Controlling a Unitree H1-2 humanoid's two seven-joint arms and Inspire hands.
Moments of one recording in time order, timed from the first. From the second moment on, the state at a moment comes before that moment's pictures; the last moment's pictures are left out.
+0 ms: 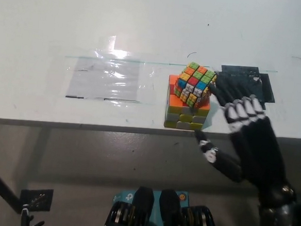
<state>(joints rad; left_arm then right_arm) -0.19 0.14 0.26 0.84 -0.14 0.10 0.14 -0.18 -0.24 0.26 -0.30 -0.86 -0.14 -0.18</state>
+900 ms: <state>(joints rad) -0.19 0.14 0.25 0.84 -0.14 0.09 0.13 -0.01 -0.07 -0.02 0.29 -0.63 -0.22 -0.43</state>
